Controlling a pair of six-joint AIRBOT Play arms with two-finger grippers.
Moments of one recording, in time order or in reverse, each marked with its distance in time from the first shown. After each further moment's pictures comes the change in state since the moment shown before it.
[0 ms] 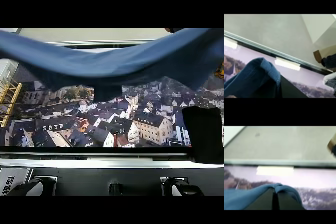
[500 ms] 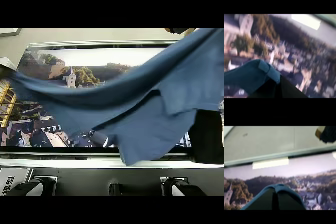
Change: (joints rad) left arm -0.092 -0.020 -0.242 0.070 -0.272 -0.126; right arm 0.001 -0.222 0.061 -0.091 0.055 0.204
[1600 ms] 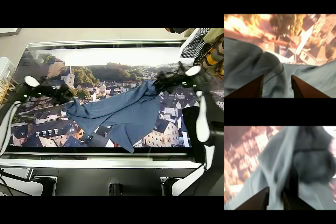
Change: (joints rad) left arm -0.014 -0.672 -0.109 -0.238 0.259 0.074; right arm -0.116 -0.855 0.003 0.381 0.093 -0.022
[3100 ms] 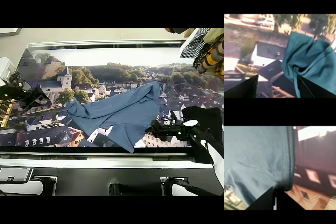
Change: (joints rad) left arm 0.200 0.135 -0.045 0.164 -0.202 0.208; right arm -0.002 0.530 -1.208 0.266 -0.237 -0.360
